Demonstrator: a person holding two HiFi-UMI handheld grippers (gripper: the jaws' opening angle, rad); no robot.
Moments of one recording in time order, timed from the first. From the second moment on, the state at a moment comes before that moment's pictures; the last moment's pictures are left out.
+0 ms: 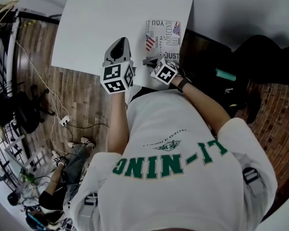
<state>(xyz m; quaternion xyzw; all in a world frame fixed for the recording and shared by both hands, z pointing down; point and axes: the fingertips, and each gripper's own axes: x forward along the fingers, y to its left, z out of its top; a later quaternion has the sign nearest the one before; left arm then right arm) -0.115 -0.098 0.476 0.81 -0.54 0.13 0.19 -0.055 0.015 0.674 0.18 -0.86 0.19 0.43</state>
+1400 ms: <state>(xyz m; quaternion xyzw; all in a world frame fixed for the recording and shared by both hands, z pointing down) -0.109 -0.108 0.478 0.81 -0.53 0.13 0.19 -0.059 0.025 0.676 0.15 -0.86 0.23 0.42</state>
